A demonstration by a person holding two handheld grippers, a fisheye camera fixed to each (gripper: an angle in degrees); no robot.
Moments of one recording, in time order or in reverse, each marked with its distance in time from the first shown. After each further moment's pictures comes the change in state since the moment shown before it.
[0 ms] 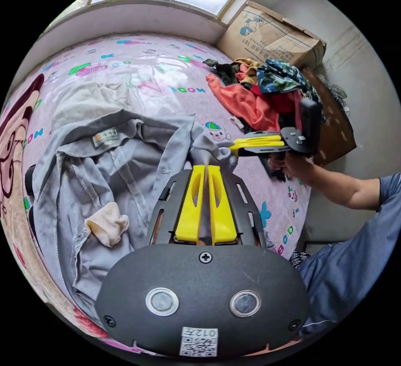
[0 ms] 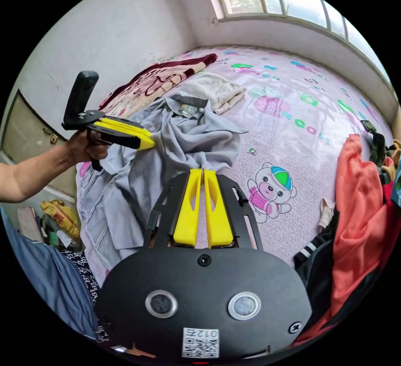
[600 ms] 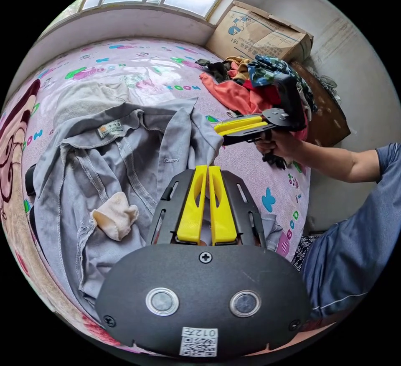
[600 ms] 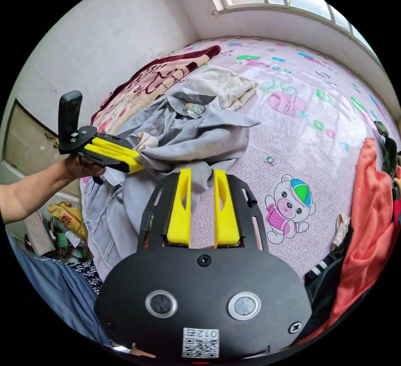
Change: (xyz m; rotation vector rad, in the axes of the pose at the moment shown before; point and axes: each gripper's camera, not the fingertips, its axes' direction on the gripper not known) left arm 0.011 0.041 -0.016 -0.019 0.007 0.085; right arm 0.008 -0.074 0.069 -0.098 -0.088 -0.004
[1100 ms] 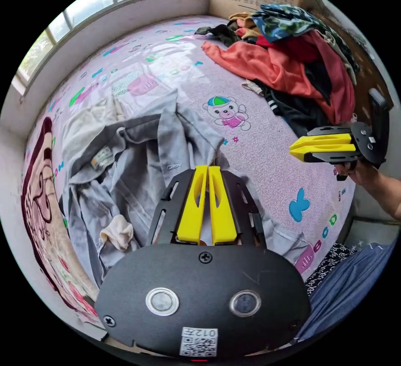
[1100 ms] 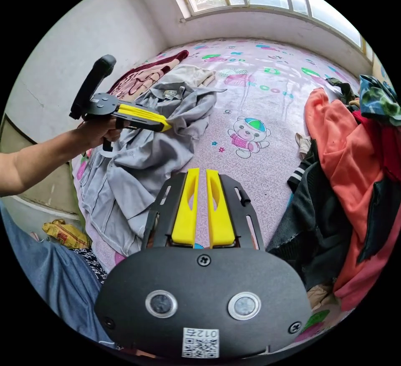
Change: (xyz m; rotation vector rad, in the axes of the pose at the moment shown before) left arm 0.109 -0.074 0.065 -0.228 -0.355 0.047; right arm 0.003 0.146 -0.088 0.060 0.102 0.165
